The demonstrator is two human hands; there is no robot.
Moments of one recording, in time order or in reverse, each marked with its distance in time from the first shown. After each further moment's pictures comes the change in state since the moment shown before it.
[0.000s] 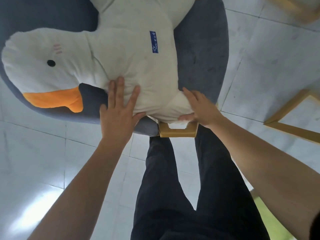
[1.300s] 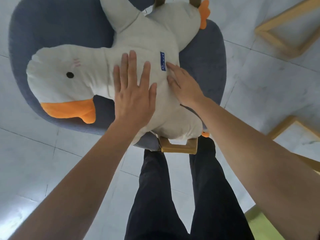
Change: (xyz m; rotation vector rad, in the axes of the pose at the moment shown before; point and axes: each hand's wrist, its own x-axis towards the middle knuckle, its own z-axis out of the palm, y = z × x) left_hand 0.074 0.030 -0.052 -0.210 0.347 -0.023; right_hand 0.072 -0.081 -0.079 0.218 0.298 -0.096
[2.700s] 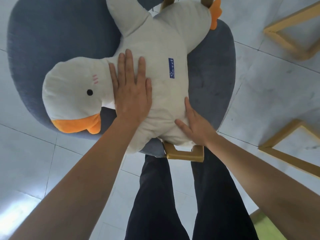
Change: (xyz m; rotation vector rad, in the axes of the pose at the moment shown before) left_hand 0.020 -0.030 0.041 0.099 -0.006 -0.111; right_hand -0.072 0.060 0.044 -0.108 -0.244 0.074
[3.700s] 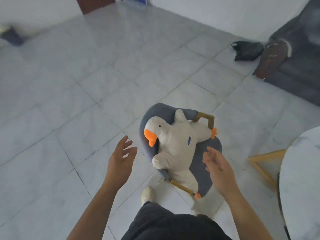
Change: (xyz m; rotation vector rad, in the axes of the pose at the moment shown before) left_hand -0.249 -0.018 -0.323 -1.114 0.254 -0.817; right_hand -0.285 -0.186 -0.147 0.458 0.360 -0.218
